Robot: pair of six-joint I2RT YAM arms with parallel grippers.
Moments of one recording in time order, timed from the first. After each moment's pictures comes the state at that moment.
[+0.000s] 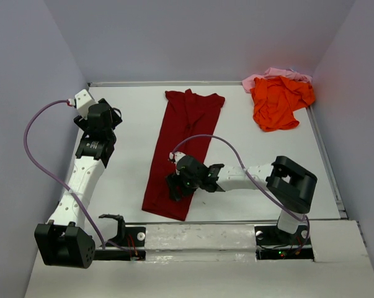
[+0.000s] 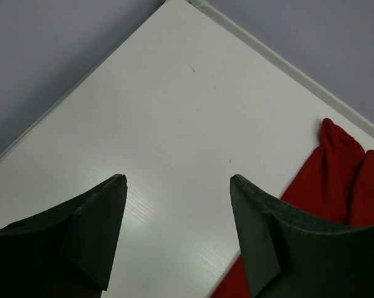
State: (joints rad) left arm -0.10 1.09 0.98 -0.28 -0.53 -0.50; right arm 1.09 1.77 1.01 -0.07 -0.07 0.51
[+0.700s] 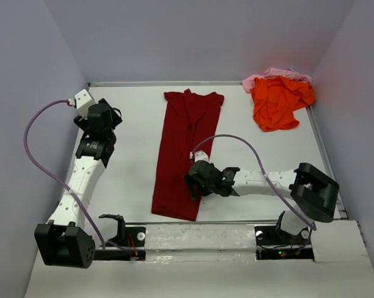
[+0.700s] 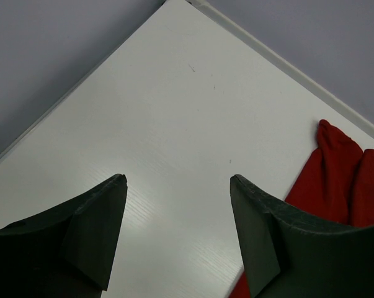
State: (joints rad) left arm -0.10 1.09 0.98 -0.28 -0.53 -0.50; right arm 1.09 1.59 0.88 -0.27 0.26 0.60
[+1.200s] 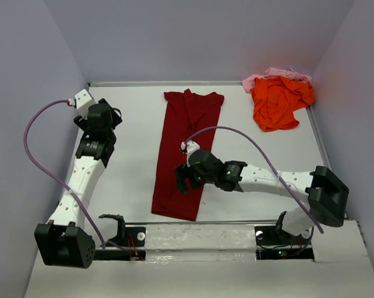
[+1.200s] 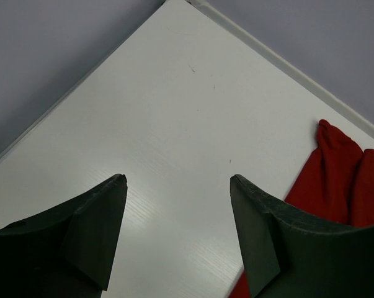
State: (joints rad) left arm -0.10 1.09 0.98 -0.28 -0.53 -0.50; right arm 1.09 1.49 1.00 -0.25 0.11 0.48
